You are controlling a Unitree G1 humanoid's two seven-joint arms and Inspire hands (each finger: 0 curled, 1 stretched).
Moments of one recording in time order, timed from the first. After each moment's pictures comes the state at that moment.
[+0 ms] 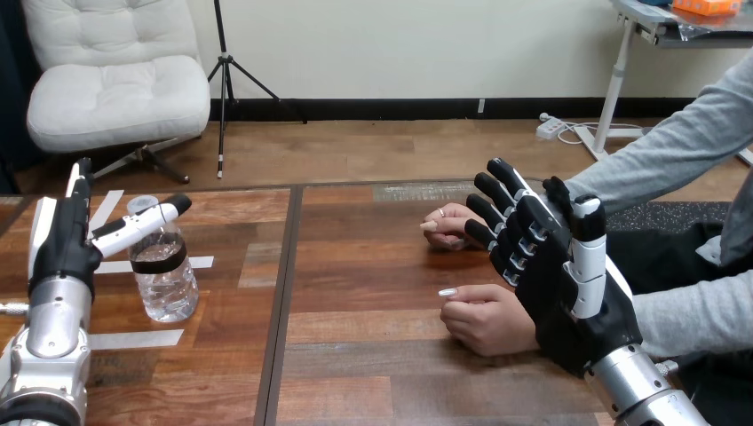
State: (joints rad) left arm -0.63 0.47 0.18 1.27 0.11 -0.42 0.05; right arm 0.03 -0.16 -0.06 0.02 0.39 -0.08 0.48
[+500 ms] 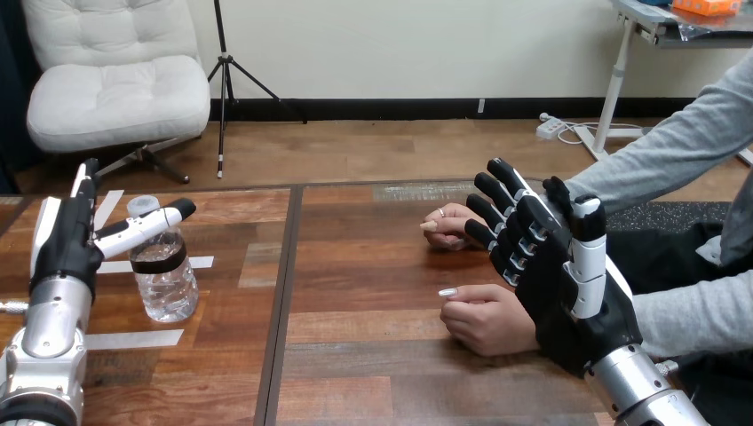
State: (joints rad) left arm -0.63 0.48 0.19 1.27 0.10 -0.42 0.00; right arm 0.03 -0.16 -0.06 0.02 0.39 -0.08 0.48
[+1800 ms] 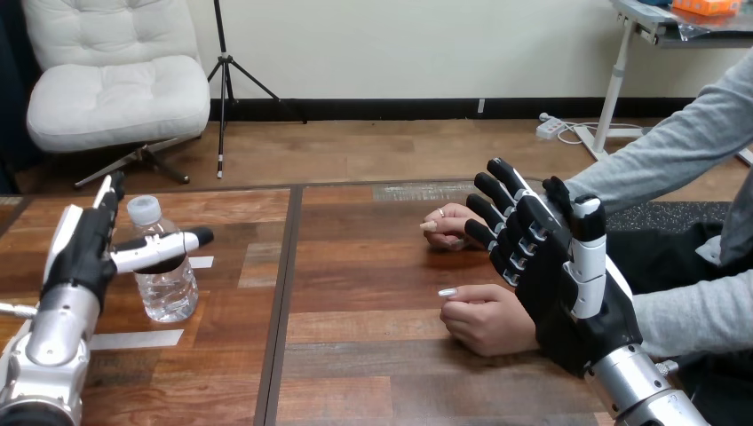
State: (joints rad) left arm -0.61 0.49 0.13 1.27 0.14 -0.42 -0.05; right arm 0.03 -0.16 -0.06 0.02 0.39 -0.08 0.48
